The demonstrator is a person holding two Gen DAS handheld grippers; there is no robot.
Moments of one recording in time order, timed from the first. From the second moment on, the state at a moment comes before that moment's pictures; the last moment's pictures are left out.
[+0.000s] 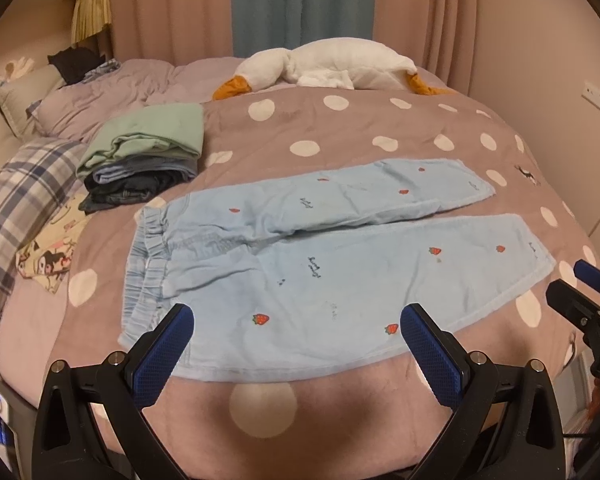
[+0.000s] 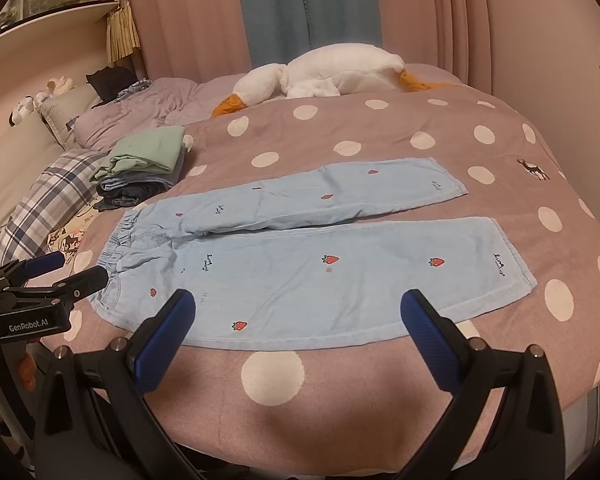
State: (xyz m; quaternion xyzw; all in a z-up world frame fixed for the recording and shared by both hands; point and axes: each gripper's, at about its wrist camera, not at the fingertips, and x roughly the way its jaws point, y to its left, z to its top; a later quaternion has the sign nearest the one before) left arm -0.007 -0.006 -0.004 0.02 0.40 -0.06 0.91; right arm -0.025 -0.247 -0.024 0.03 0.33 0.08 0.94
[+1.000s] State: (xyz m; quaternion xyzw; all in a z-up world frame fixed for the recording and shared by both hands) left arm -0.005 -0.004 -0.010 0.02 0.41 -0.06 0.91; right arm -0.026 -0.249 -0.023 0.02 0.33 0.06 0.94
